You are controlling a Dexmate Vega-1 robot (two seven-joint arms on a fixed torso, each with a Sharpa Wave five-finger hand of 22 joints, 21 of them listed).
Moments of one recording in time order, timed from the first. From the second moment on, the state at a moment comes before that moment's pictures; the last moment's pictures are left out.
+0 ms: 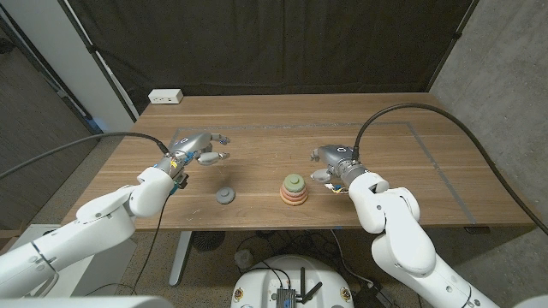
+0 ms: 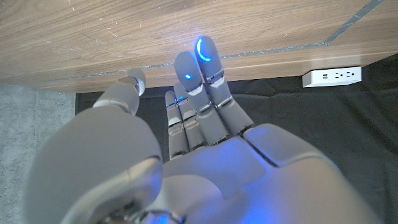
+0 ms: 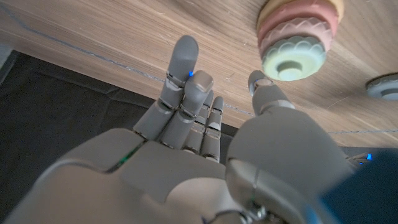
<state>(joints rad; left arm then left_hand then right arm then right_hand) 1.35 1.08 0.19 -2.13 0.30 0.28 0.28 0.78 0.01 0.51 -0.17 0.32 0.56 0.01 0.21 0.22 0.59 -0.10 0.22 0.53 1.02 -0.17 1.39 0.47 0.82 -0.10 1.45 0.18 -1.29 -0.59 -0.54 -2.43 -1.35 -0.61 0.55 0.92 -0.02 0.45 -0.17 0.30 0.52 -0.05 0.26 0.26 0.54 -0.10 0.22 0.54 1.15 -0.22 1.27 1.22 1.07 -0.19 1.39 0.19</state>
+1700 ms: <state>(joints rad) 1.36 1.12 0.25 -2.33 0.36 0.57 0.23 0.81 -0.04 0.51 -0.19 0.32 0.54 0.03 0.19 0.22 0.56 -0.09 0.20 0.53 0.99 -0.15 1.39 0.46 0.79 -0.09 1.45 0.19 -1.49 -0.81 -0.39 -2.39 -1.01 -0.73 -0.02 0.97 -0.02 0.46 -0.17 0.30 0.50 -0.05 0.24 0.26 0.52 -0.10 0.22 0.59 1.11 -0.20 1.24 1.19 1.04 -0.17 1.38 0.19</state>
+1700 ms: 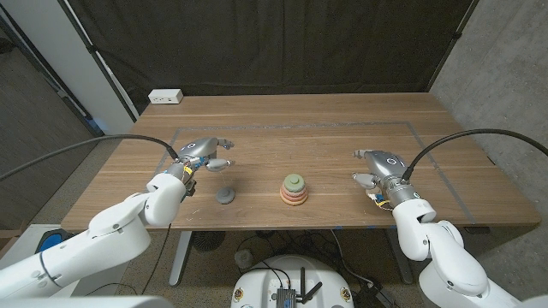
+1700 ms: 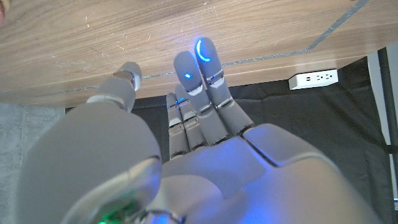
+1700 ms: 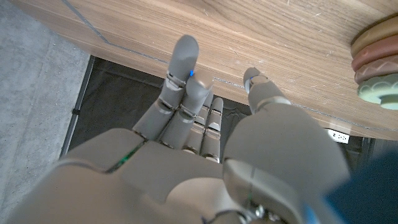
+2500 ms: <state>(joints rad) 1.35 1.38 0.16 -2.36 0.29 0.50 0.01 0.82 -0.07 0.48 -0.17 0.31 0.49 0.03 0.19 0.21 0.50 -0.09 0.19 0.52 0.99 -0.15 1.41 0.44 0.79 -0.09 1.45 0.19 -1.44 -0.84 -0.48 -2.40 -1.02 -0.82 -0.03 0.97 -0.02 0.46 -0.16 0.30 0.50 -0.04 0.24 0.26 0.52 -0.10 0.22 0.61 1.10 -0.20 1.23 1.19 1.03 -0.16 1.38 0.19</state>
